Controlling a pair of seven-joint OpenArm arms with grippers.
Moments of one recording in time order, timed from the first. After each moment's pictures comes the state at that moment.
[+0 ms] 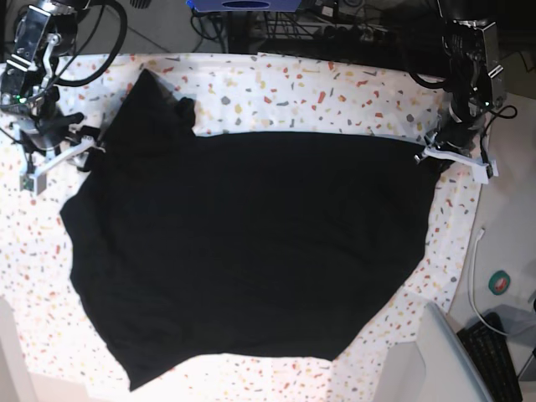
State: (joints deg) left arm 13.1 -16.9 -20.3 74.3 -37.0 -7.3 24.6; right arm -13.2 -0.6 28.5 93.0 10.1 16.3 -46.3
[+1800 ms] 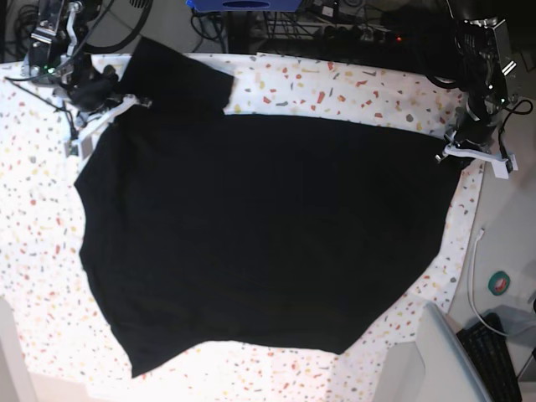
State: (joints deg) left arm 14.2 -17.5 -24.7 74.8 -36.6 -7.1 25.1; right arm -21.0 -1.6 20.5 95.1 17.0 16.6 -51.3
